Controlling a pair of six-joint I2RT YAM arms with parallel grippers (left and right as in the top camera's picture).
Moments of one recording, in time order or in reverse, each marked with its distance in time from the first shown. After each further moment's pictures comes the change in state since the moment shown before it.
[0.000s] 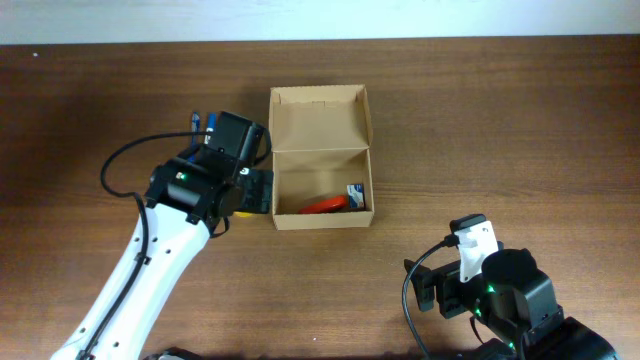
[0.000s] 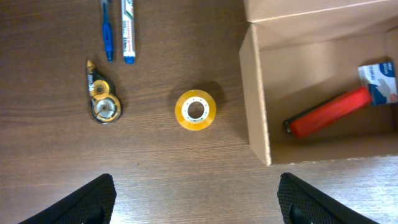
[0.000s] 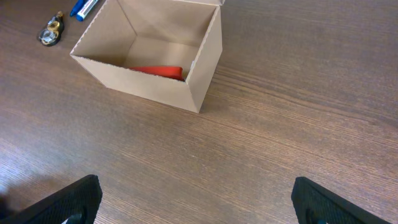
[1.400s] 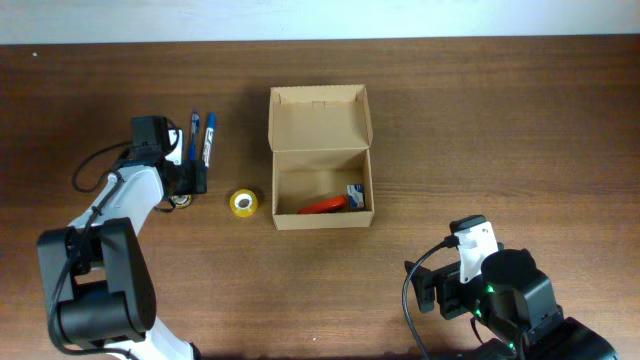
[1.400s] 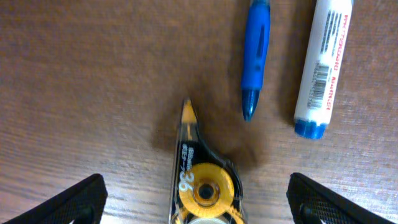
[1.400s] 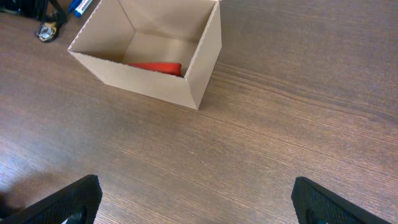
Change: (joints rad) left arm 0.520 0.433 -0.238 0.681 0.113 0.318; right arm 0.000 0.000 0.000 -0.013 0.000 0.000
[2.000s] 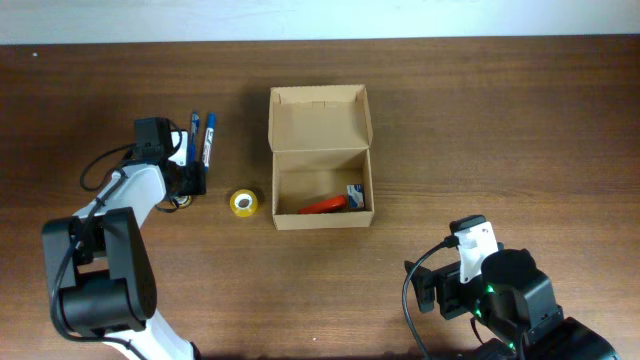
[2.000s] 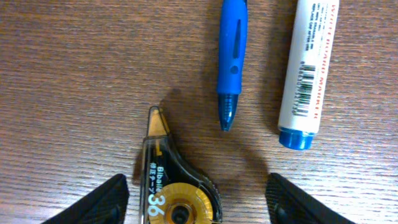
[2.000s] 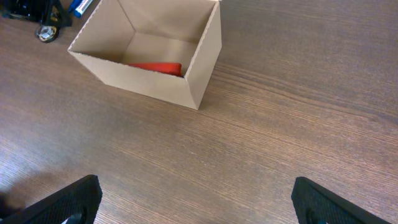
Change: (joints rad) left arm 0.001 0.053 0.002 0.021 0.064 0.007; right arm 0.000 0.000 0.000 0.000 0.000 0.000
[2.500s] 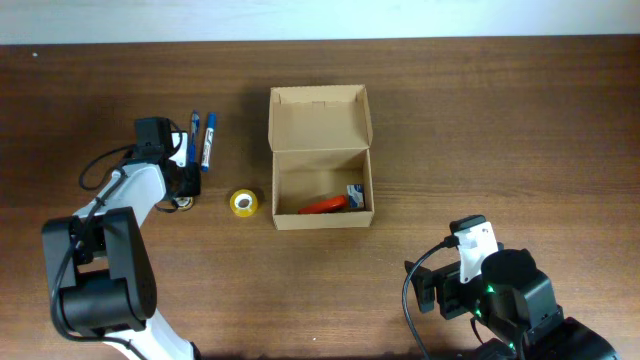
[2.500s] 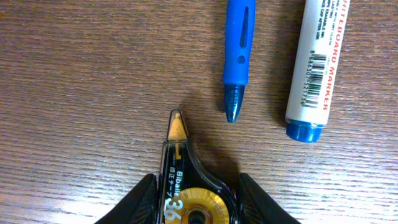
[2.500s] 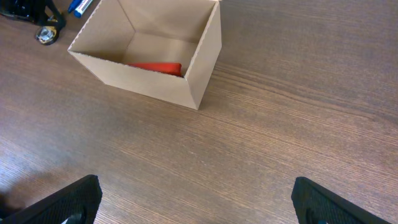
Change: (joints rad) left arm -0.001 0.002 0.008 -0.027 -0.021 0.000; right arm 0.000 0.000 0.000 0.000 0.000 0.000
